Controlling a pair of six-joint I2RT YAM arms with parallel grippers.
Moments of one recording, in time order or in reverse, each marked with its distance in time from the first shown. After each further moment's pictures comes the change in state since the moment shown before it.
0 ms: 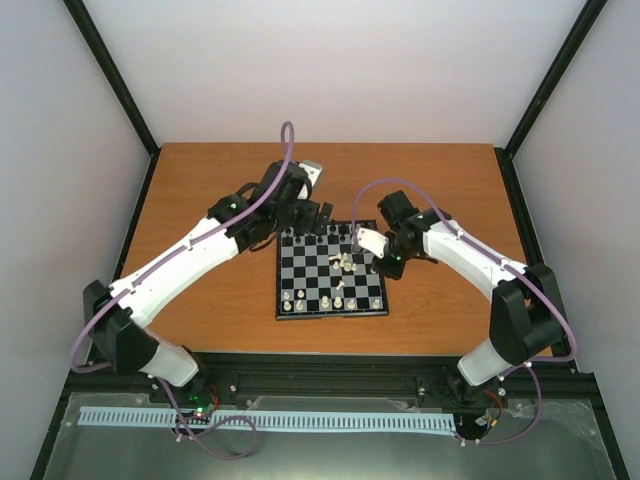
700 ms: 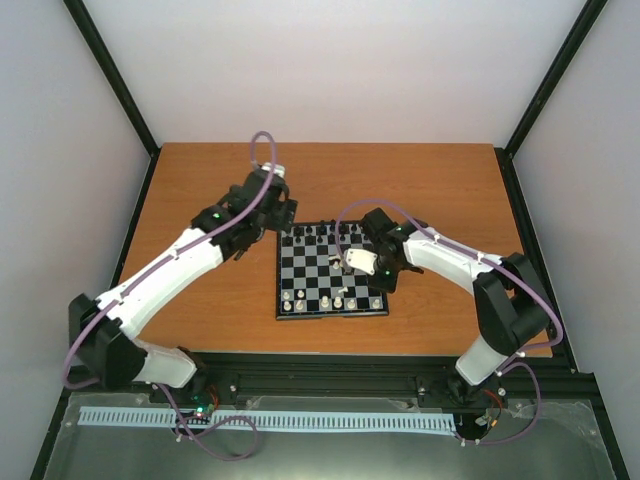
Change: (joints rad) left arm 0.089 -0.100 -0.208 0.077 -0.305 0.021; right arm 0.117 0.072 -0.069 0.029 0.156 -0.028
